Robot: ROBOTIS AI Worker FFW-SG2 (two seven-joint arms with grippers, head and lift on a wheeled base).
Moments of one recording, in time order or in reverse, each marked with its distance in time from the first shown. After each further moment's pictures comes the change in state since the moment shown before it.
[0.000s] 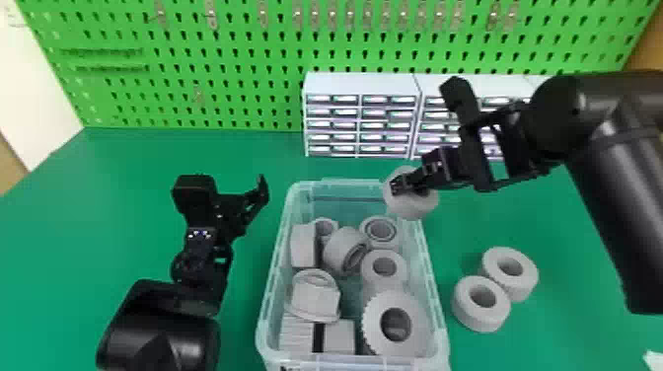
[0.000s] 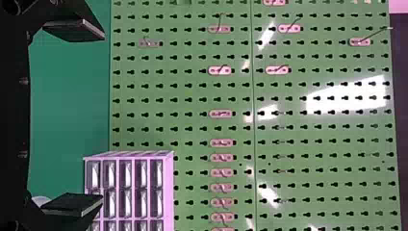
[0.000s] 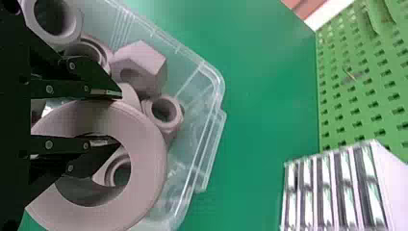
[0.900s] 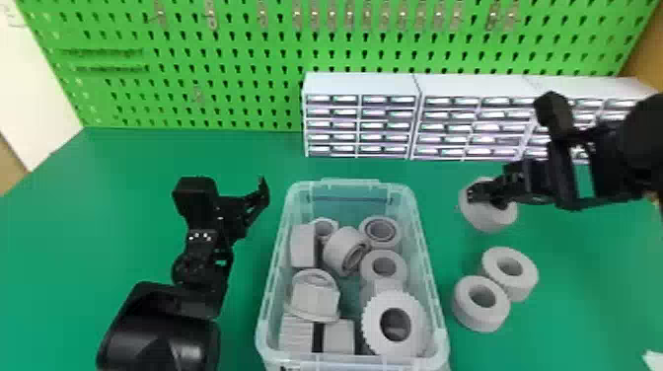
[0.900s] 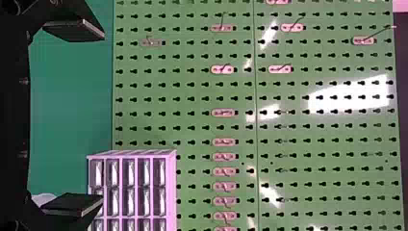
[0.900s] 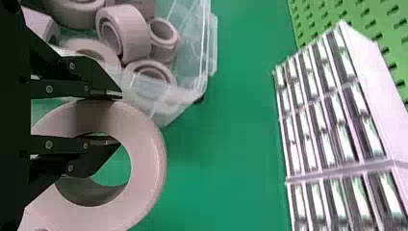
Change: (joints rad) left arm 0.005 0.000 -0.002 0.001 0.003 0.000 0.001; right arm 0.118 -0.071 -0.266 -0.086 0.147 0.082 0.000
